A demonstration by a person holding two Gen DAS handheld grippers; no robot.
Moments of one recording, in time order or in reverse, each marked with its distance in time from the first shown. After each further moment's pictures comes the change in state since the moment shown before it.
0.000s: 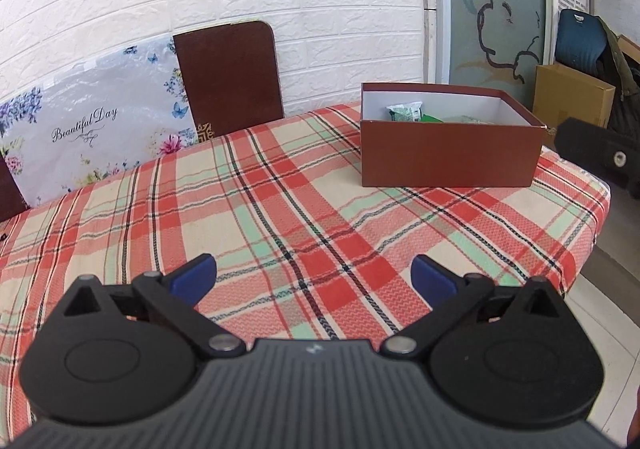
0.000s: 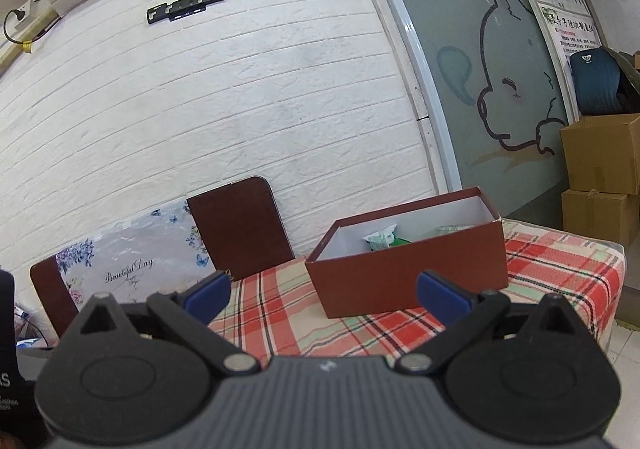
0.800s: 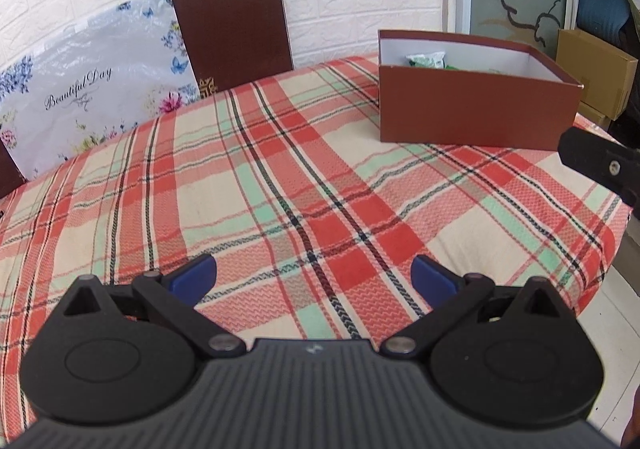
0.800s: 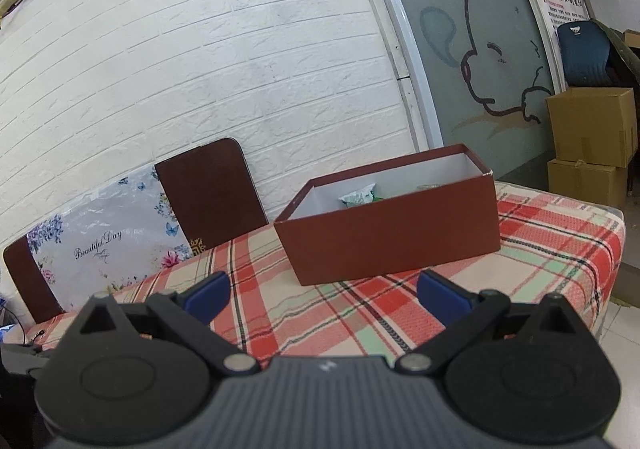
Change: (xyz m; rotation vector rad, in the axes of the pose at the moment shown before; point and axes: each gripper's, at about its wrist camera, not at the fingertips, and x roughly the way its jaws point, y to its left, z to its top) left arm 0.048 0.000 -0.007 0.005 0.139 0.039; right arm 0.058 -0.021 -0.023 0.014 0.112 -0.062
